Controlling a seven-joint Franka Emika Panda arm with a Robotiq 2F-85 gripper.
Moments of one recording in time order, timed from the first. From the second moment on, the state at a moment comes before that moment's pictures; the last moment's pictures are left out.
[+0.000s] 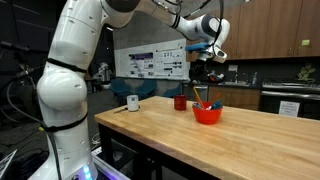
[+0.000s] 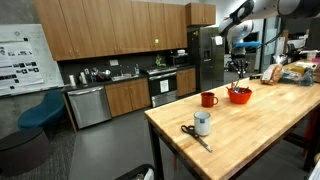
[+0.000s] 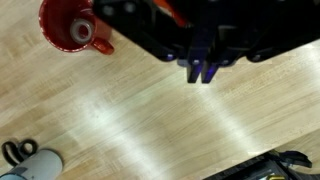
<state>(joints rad) -0.31 0.30 -0.27 -1.53 0.14 1.31 -0.02</state>
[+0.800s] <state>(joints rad) -0.31 0.38 -0.26 -1.45 0.14 1.33 0.03</state>
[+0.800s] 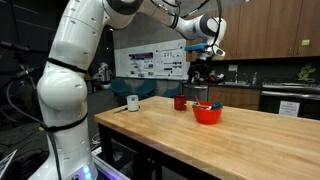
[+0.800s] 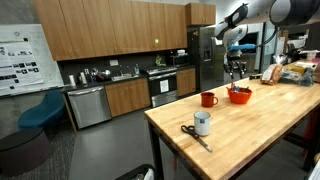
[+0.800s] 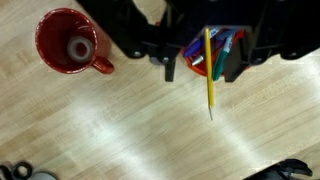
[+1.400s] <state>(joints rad) -0.28 0.34 -0.20 -1.49 0.14 1.49 -0.03</state>
